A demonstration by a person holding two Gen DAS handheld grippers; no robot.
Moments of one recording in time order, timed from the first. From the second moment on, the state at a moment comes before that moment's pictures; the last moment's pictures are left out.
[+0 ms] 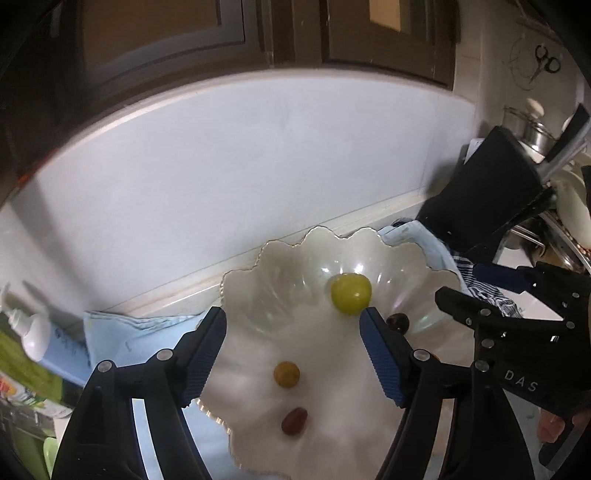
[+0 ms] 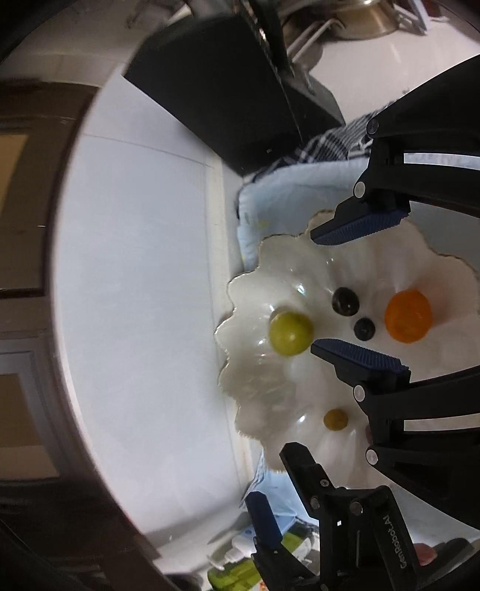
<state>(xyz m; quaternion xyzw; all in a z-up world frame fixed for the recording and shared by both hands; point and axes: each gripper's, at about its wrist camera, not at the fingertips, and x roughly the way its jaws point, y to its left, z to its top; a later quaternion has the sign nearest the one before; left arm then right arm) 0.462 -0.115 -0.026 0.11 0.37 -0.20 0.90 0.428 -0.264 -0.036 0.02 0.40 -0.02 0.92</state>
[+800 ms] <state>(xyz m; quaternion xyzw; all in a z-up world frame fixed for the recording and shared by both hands) 0.311 -0.063 0.038 0.10 0.27 -0.19 0.94 0.279 -0.225 0.034 0.00 0.27 -0.04 0.96</state>
